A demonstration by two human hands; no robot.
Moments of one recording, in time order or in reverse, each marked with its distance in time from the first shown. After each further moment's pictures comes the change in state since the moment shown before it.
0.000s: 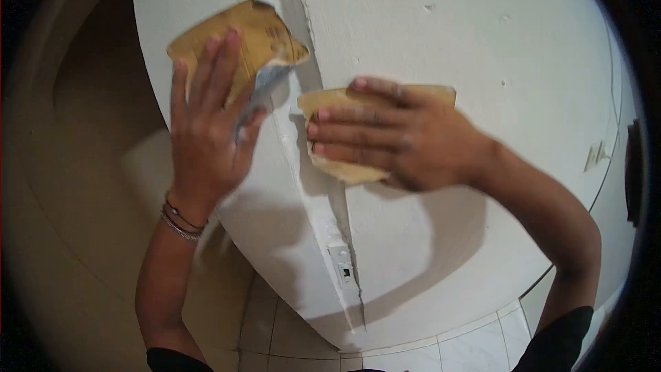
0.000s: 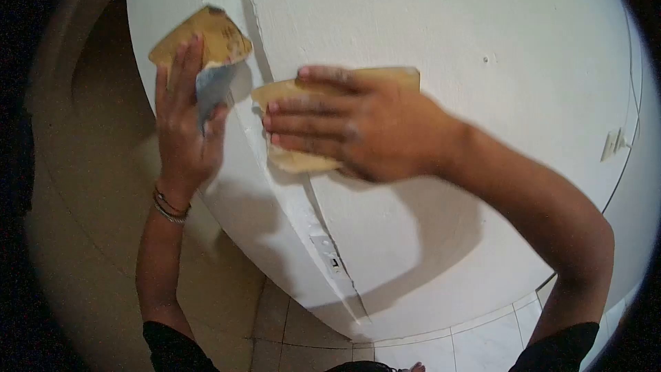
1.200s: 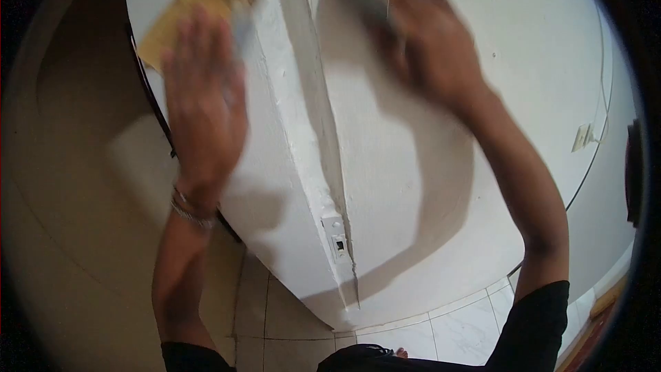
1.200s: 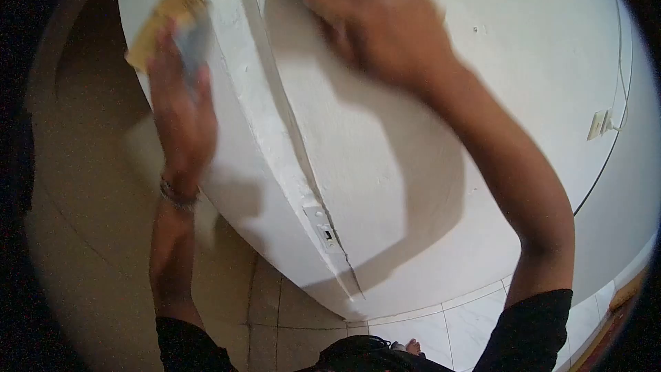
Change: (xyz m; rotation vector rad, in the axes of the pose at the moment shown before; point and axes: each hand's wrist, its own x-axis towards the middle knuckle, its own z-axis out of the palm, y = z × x) left_hand -0.016 0.012 0.019 -0.047 0.203 -0.200; right_hand 0.012 0.025 -0.012 -0.419 0.405 0.305
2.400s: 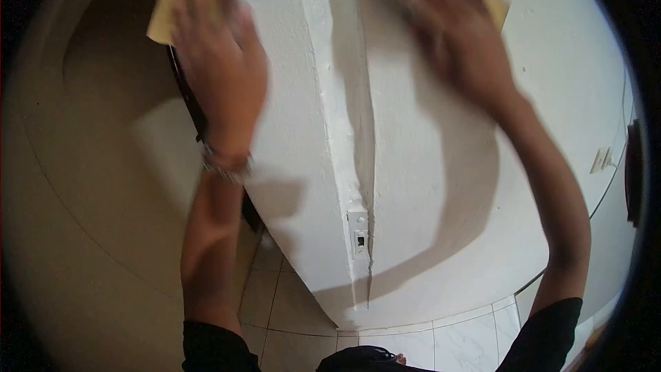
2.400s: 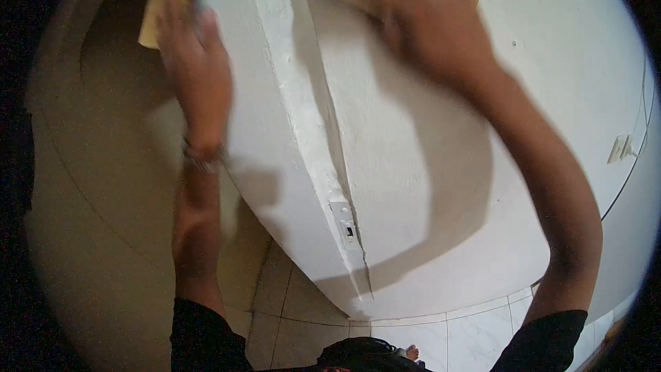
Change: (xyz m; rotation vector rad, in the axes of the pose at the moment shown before) left_hand 0.023 -0.020 0.009 0.122 0.222 -0.197; right_hand 0.000 0.004 -0.002 -0.116 -0.348 0.125
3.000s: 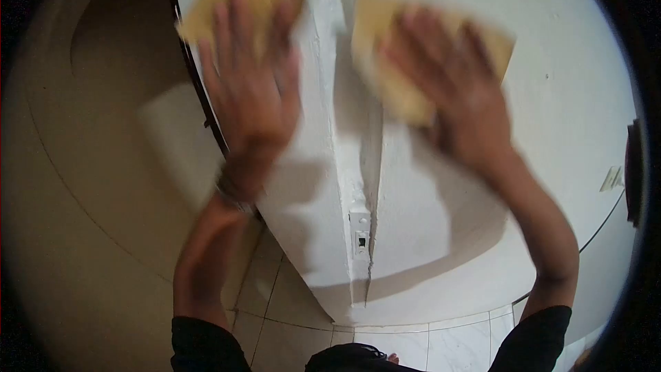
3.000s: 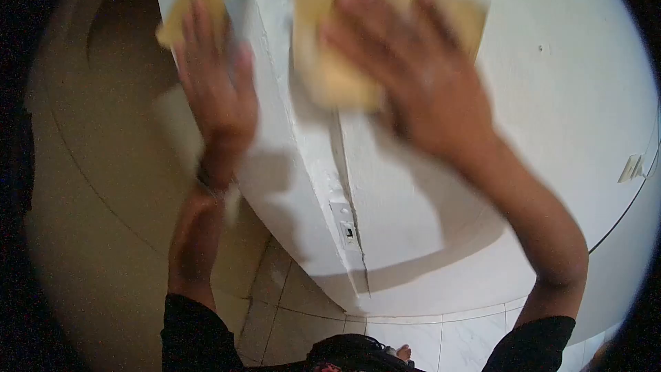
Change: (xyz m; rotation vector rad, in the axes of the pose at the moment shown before) left_hand -0.032 0.025 -0.013 -0.013 -0.147 0.063; right_hand -0.033 -0.037 -0.005 0.189 -0.017 -0.126
